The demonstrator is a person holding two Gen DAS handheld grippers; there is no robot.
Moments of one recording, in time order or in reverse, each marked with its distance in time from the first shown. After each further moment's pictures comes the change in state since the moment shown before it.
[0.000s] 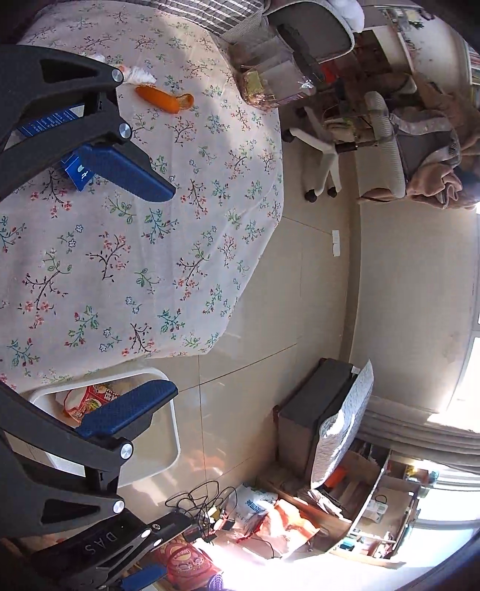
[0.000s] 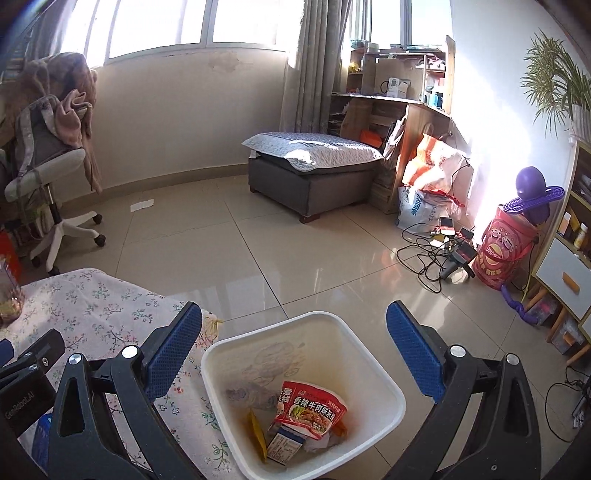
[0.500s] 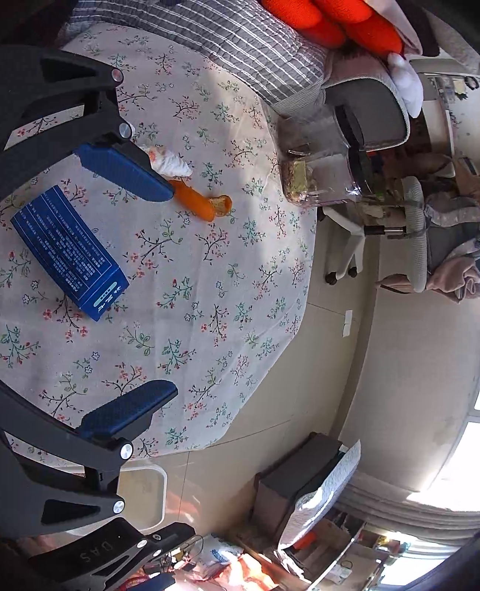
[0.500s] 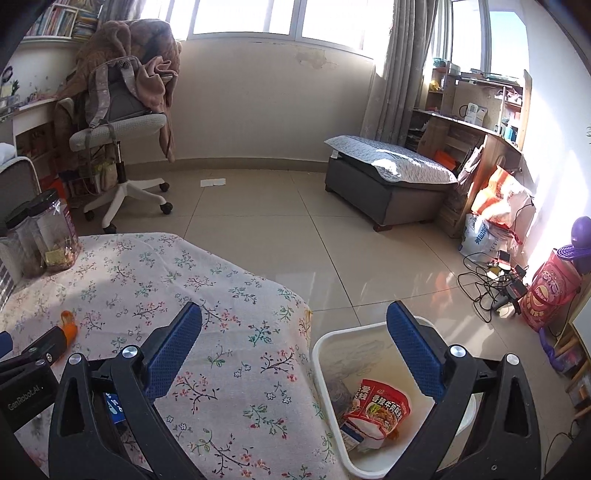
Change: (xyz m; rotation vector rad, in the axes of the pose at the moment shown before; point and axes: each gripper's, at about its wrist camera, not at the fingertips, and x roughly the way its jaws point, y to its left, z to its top) left arm -0.017 0.123 -0.024 -0.178 0.040 0.195; right arm -0.026 0.113 -0.013 -0.188 0.002 0.207
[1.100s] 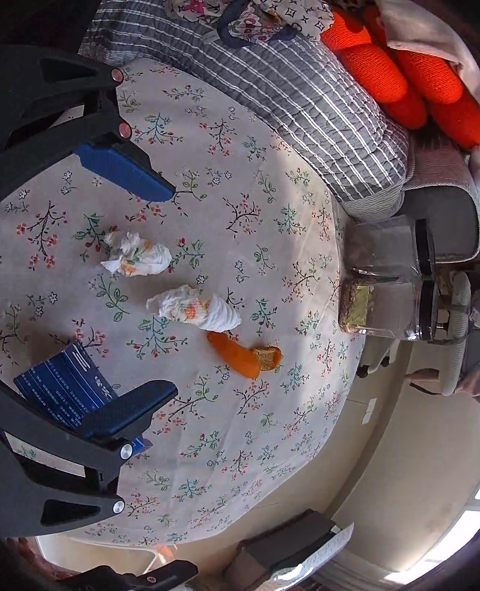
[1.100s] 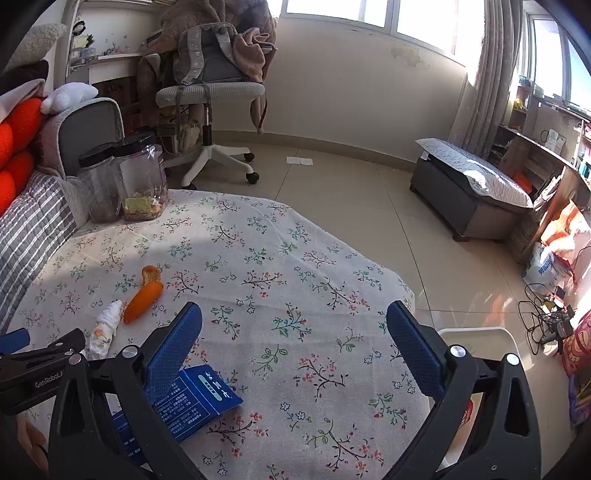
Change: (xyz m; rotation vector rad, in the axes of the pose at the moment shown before) left arm 0.030 0.132 -0.032 -0.170 0.162 0.213; right arm -0.008 0.107 -0.016 -0.186 0.057 0.244
